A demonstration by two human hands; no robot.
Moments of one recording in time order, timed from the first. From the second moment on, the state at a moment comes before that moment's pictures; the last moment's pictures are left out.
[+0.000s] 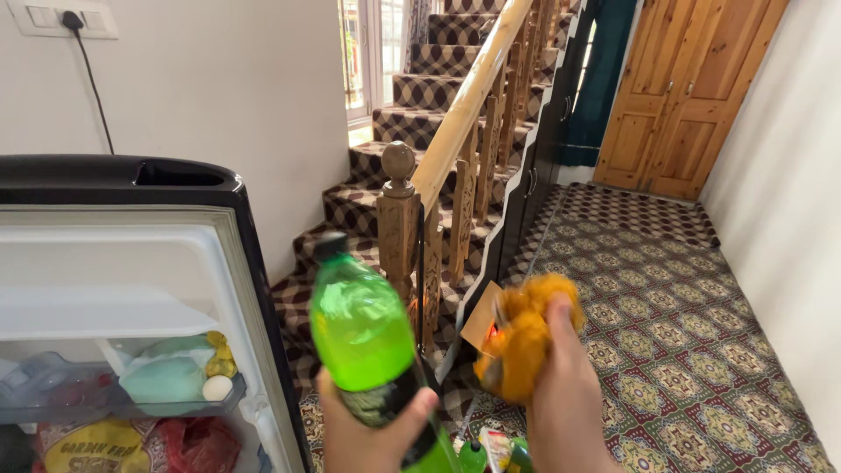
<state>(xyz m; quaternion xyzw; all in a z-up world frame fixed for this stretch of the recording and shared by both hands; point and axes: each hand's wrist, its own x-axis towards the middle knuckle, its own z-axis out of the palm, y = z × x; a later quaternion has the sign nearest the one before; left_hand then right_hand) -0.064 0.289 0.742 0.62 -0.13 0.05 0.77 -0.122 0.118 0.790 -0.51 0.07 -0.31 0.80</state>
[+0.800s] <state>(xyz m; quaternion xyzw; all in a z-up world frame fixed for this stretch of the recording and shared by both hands) -0.089 0.292 0.754 0.72 -0.19 -0.14 0.65 -0.089 0.153 0.899 -0.70 -0.09 -0.05 0.71</state>
